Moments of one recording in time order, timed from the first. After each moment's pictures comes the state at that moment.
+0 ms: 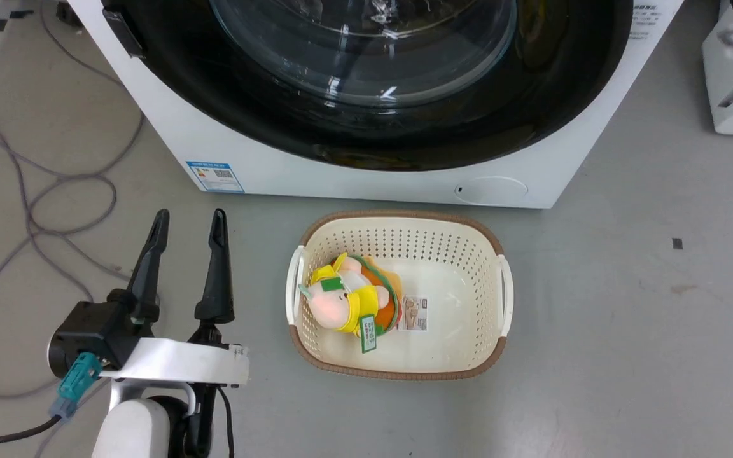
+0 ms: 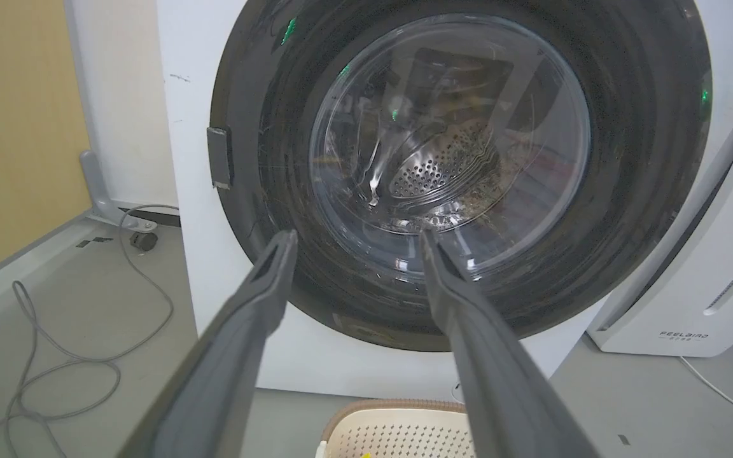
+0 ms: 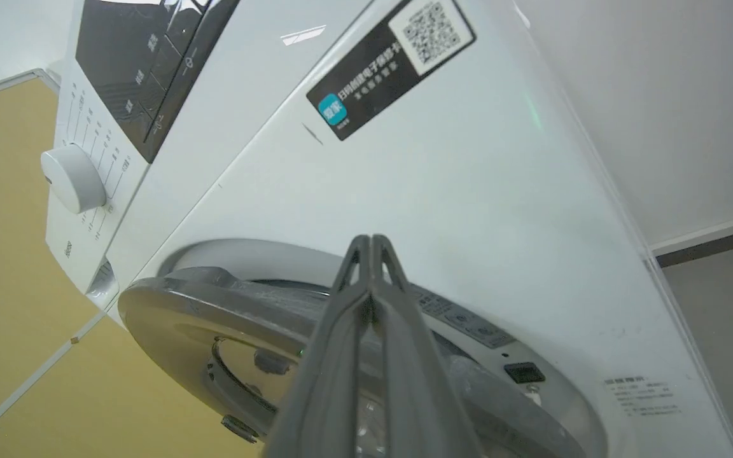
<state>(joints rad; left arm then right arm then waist) -0.17 0.05 -0.01 -0.04 -0.23 -0.07 -0.19 -1.20 -0.38 0.37 0.77 1.28 0.13 0.00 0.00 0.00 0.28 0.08</state>
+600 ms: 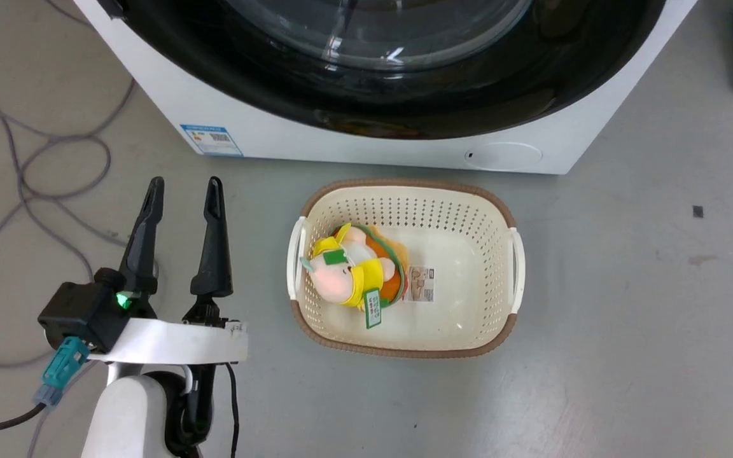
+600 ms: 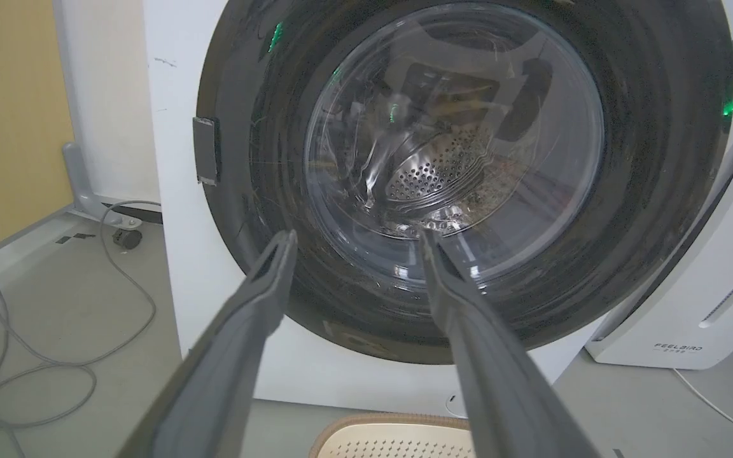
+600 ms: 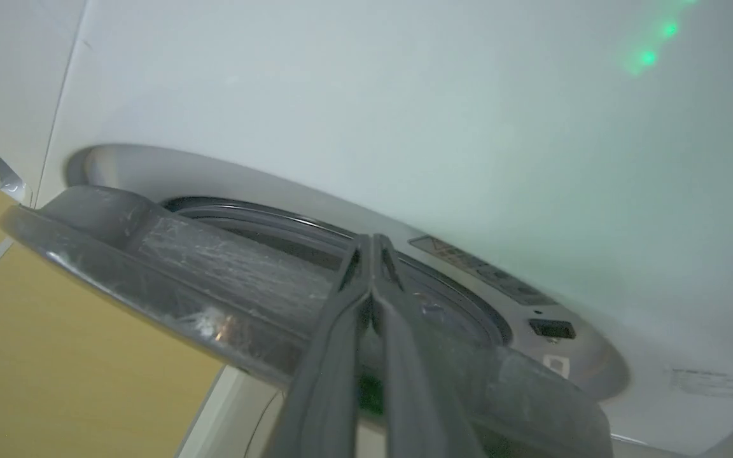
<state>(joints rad) -0.23 0.05 -0.01 -0.04 -0.27 -0.09 -0.23 -1.55 -0.32 0.66 1.06 1.37 0.13 0.28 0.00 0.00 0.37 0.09</state>
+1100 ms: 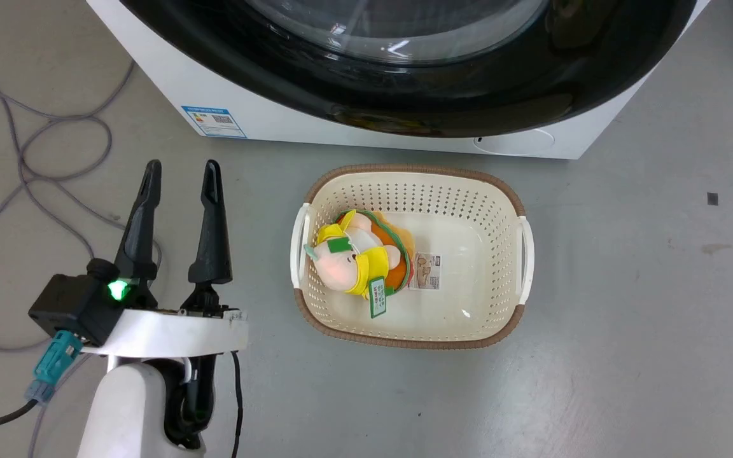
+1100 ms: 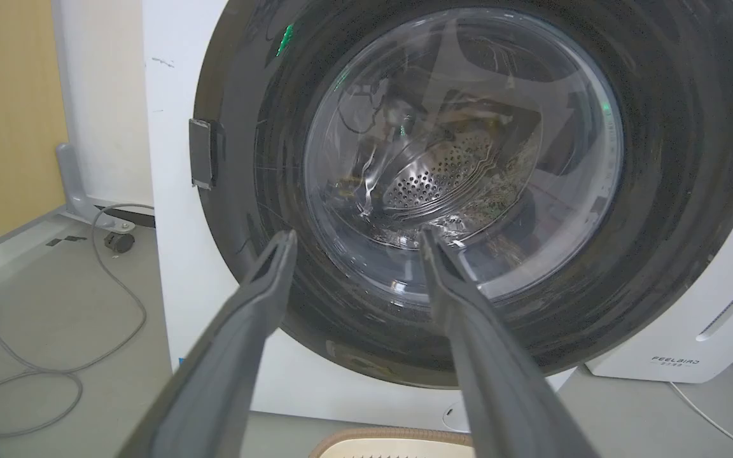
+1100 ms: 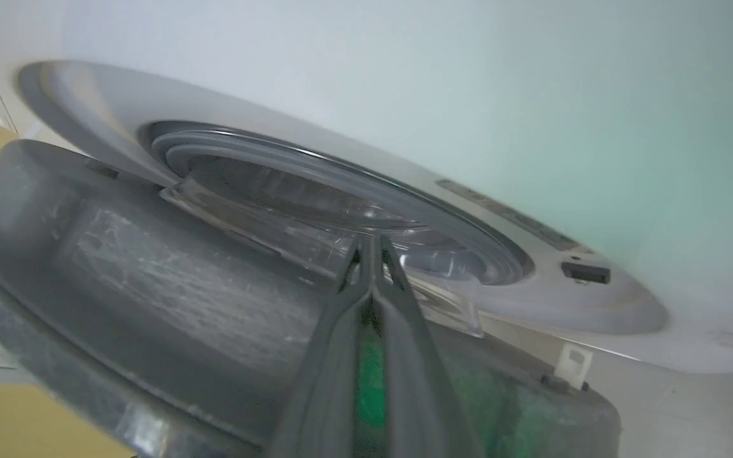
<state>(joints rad) -0.26 0.05 -0.02 -0.04 -0.30 -0.11 -0.25 -1.67 -0.35 0.82 1.09 1.53 0.13 0.57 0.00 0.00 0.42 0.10</state>
